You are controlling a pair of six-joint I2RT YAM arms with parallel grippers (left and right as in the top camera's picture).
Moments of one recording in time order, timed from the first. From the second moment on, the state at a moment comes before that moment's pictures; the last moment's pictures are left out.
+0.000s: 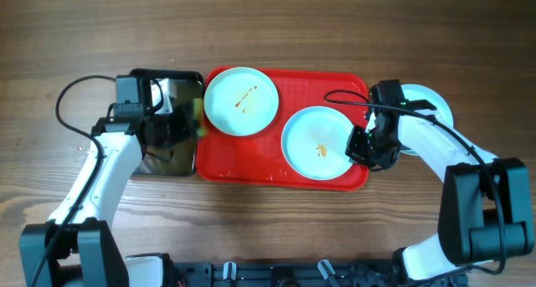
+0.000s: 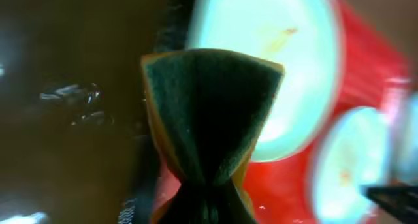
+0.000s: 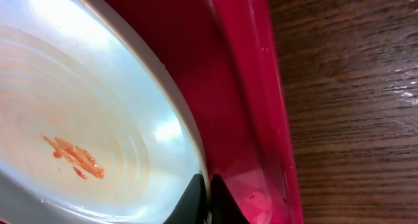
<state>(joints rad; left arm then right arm) 0.02 1.49 0.88 -0.52 0.45 -0.33 0.12 1.71 0.92 -0.79 -0.26 0.49</state>
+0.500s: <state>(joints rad) -0.55 1.72 0.88 0.10 0.64 -0.74 0.12 1.71 0.92 -0.79 -0.26 0.49</state>
